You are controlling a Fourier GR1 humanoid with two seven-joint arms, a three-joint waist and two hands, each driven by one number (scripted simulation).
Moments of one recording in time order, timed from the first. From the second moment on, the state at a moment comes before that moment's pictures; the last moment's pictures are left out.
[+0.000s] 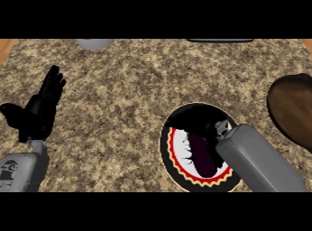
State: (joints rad) left arm -0.23 0.22 0.05 -1.44 0.05 0.11 0.05; right arm -0.58 -0.26 0.53 -1.34 0.87 0.88 -0.05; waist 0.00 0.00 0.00
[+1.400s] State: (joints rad) left arm -0.23 0.21 0.10 -1.48 0.03 0.06 0.09; right arm -0.53 -0.24 0.56 -1.26 1.10 0.75 -0.30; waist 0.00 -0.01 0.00
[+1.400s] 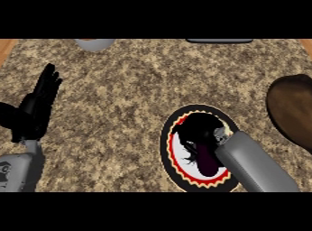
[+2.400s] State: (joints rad) left arm -0.17 0.21 0.11 -1.51 0.02 0.08 0.08; right arm 0.11 -0.08 0.32 -2.21 1.17 0.34 0.28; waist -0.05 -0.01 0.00
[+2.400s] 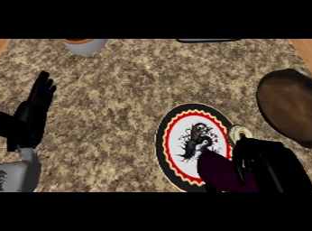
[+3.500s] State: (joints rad) left arm -0.25 0.20 0.10 -1.46 0.02 0.05 0.09; right arm -0.24 -0.35 -0.47 -1.58 0.76 0.12 -0.03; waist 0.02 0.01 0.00
